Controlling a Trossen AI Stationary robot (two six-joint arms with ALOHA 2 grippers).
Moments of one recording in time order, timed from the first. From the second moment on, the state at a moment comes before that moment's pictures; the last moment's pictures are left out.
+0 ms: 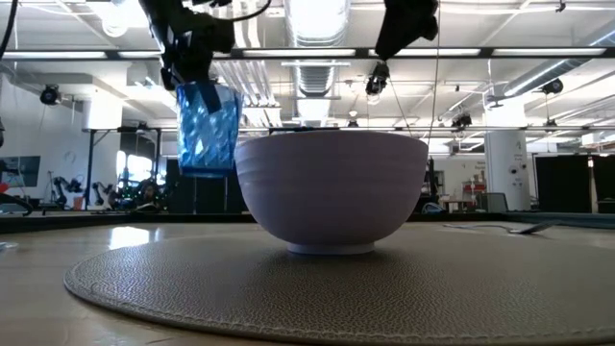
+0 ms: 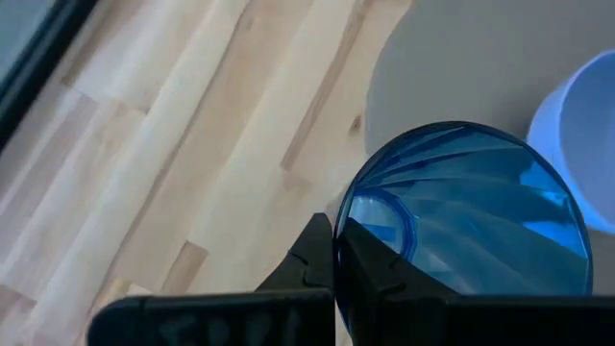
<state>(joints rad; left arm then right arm) 0.24 1.25 1.16 -0.93 -0.06 -0.21 -0.09 1.45 1.53 -1.03 0.28 0.28</state>
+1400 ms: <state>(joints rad) 0.24 1.15 0.79 -0.61 -0.03 -0.26 0.20 1.31 1.28 -1.06 0.29 0.47</state>
